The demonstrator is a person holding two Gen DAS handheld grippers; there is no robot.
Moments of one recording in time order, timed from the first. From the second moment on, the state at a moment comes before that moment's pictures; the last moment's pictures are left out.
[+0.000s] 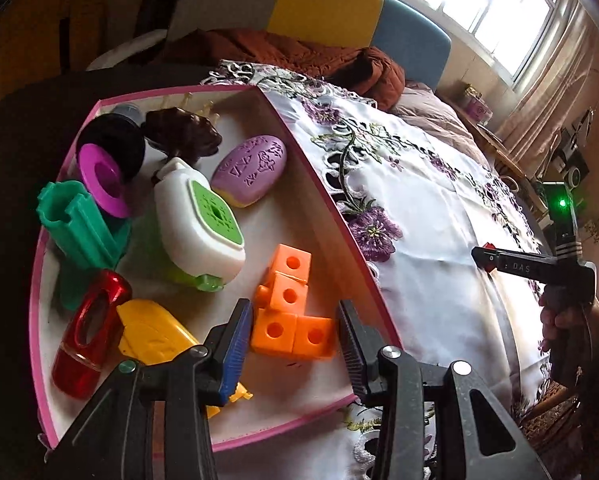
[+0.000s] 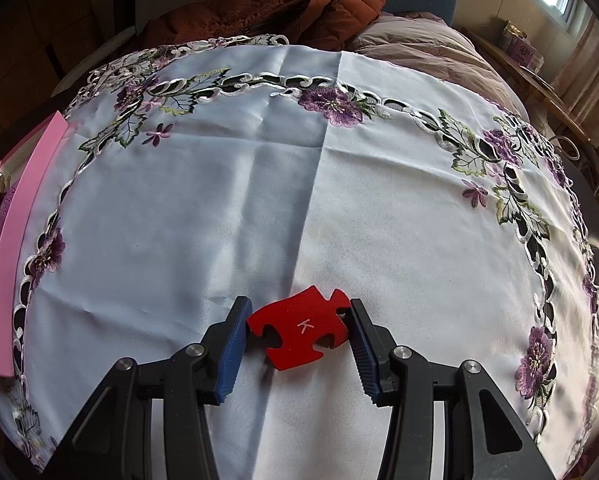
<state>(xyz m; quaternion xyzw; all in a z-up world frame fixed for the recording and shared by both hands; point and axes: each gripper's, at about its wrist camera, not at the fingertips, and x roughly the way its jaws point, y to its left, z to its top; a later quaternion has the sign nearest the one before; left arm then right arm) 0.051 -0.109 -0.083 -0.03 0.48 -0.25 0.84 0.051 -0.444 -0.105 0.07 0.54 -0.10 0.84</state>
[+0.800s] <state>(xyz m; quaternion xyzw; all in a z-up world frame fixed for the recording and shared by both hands) 0.023 -0.047 -0.044 -0.04 0.43 -0.13 0.89 0.051 -0.440 -0.102 0.05 0.53 -0.10 0.84</state>
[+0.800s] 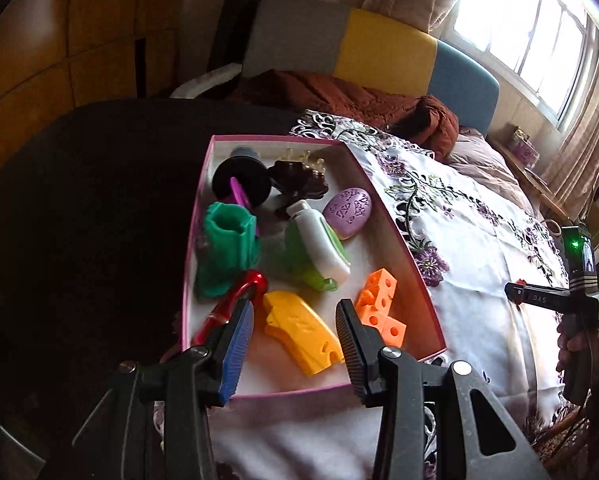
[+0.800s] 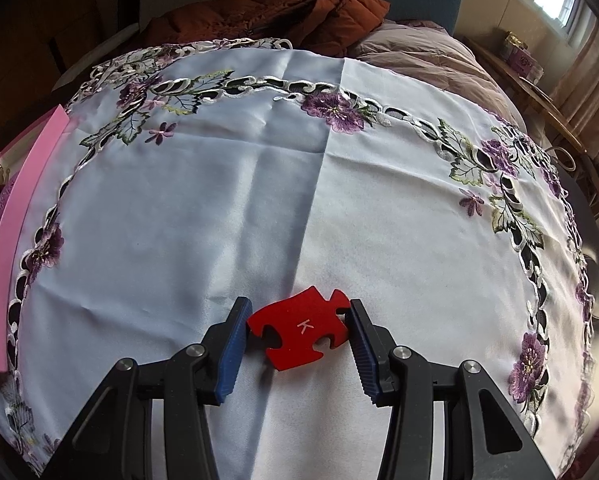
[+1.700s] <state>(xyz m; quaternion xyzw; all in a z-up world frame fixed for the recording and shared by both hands) 0.022 -0.011 -0.045 -0.08 0.43 -0.11 0.89 0.072 -0.252 -0.016 0.00 0.43 0.17 0.89</state>
